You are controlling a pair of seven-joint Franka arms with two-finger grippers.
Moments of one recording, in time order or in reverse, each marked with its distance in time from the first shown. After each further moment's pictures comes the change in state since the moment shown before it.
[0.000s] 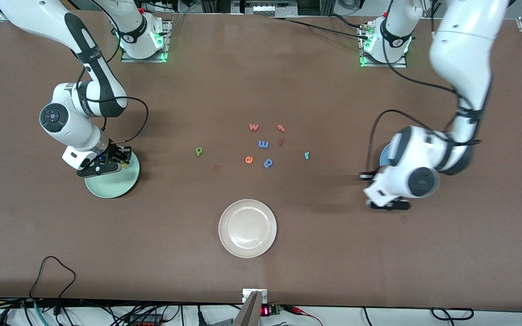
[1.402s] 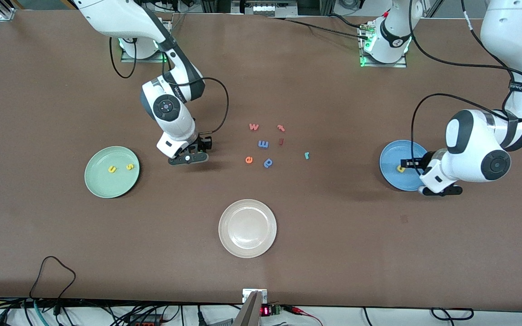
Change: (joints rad) left arm 0.231 -0.154 -0.134 -0.205 0.001 0.054 0.109; right arm 0.459 0.132 0.018 0.127 -0.004 -0.020 0.522
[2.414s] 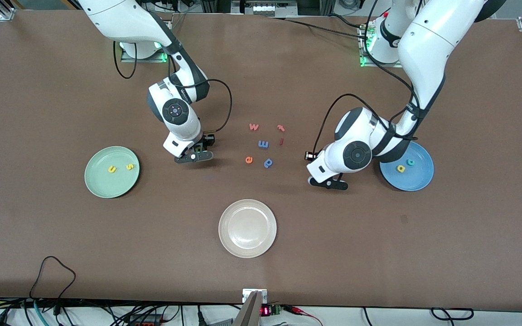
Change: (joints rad) left arm -0.316 0.231 -0.164 0.125 -0.001 0.195 -0.319; right arm 0.018 0.030 0.000 0.005 -0.001 -0.042 0.004
